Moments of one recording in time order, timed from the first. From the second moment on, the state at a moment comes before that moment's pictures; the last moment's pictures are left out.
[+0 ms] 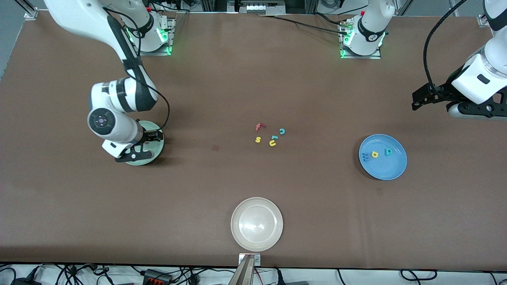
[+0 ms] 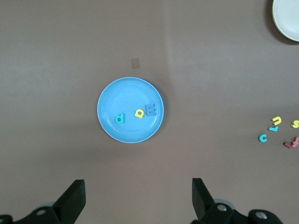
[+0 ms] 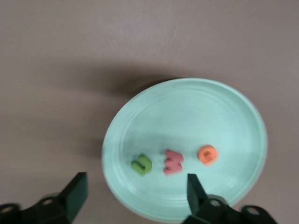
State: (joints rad) left arm -0.04 0.01 -0.02 -1.65 -0.01 1.65 -0.02; right arm 0.32 0.37 -0.12 -1.93 0.00 2.13 0.05
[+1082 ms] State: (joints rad) left arm -0.04 0.01 -0.03 -1.65 -0.01 1.65 -0.02; right arm 0.05 0.19 -0.14 -1.46 0.00 1.68 -0.03
